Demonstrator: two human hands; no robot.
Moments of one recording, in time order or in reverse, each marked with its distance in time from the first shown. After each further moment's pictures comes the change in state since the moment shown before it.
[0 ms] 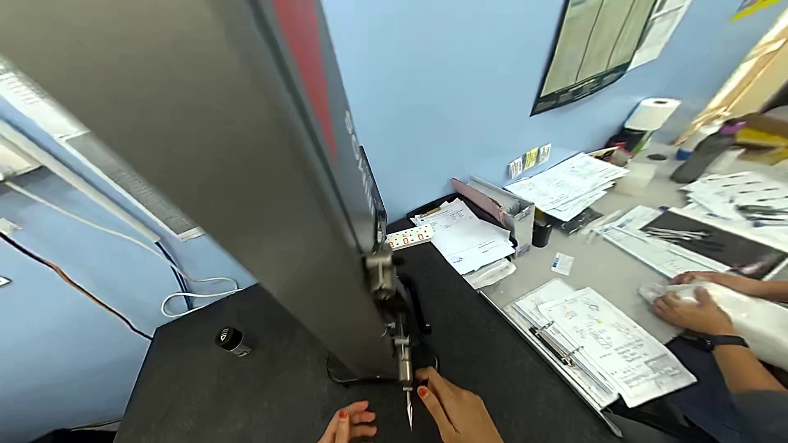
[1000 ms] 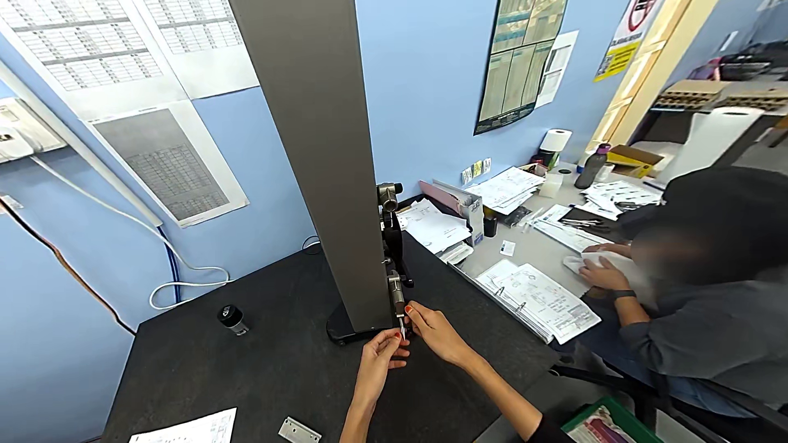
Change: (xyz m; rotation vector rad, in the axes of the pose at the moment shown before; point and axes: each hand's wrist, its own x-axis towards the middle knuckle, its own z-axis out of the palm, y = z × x) left_hand 0.023 -0.009 0.035 -0.080 -0.349 -0.026; right_hand 0.010 0.001 0.013 0.178 -0.007 0.114
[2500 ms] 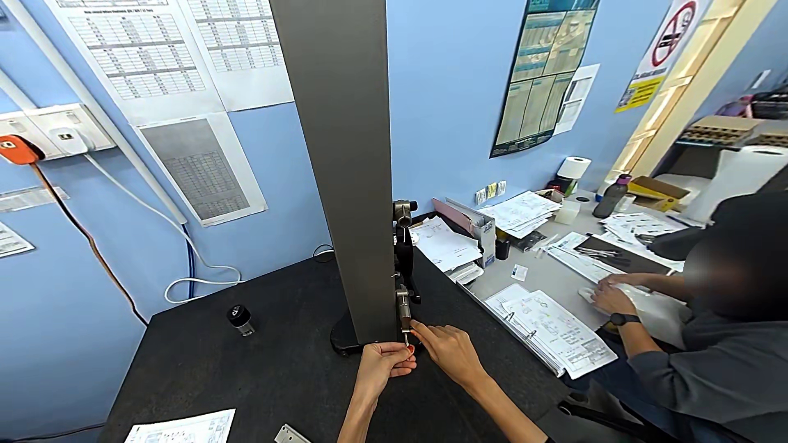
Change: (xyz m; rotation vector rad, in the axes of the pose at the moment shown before) left_hand 0.009 0.027 0.007 -0.075 0.068 -0.147; right_hand 0.000 0.022 -0.002 -0.819 0.486 -0.673
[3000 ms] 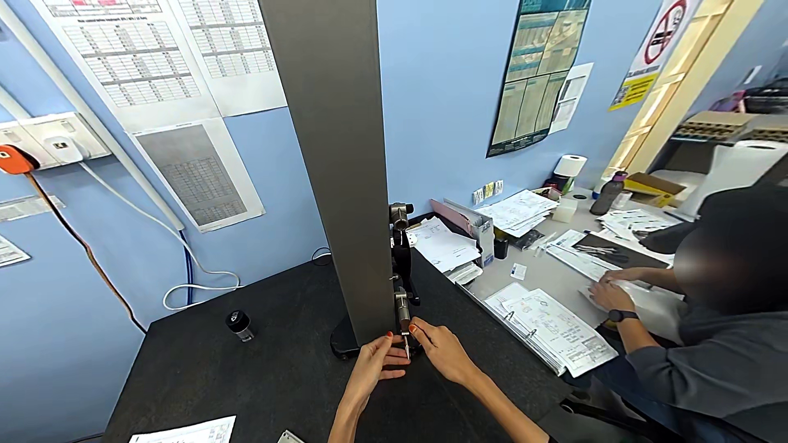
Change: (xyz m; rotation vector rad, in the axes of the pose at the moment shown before) left_hand 0.011 -0.002 -0.023 0.079 -0.152 0.060; right_hand 0.026 -0.006 -0.016 0.556 -0.573 0.534
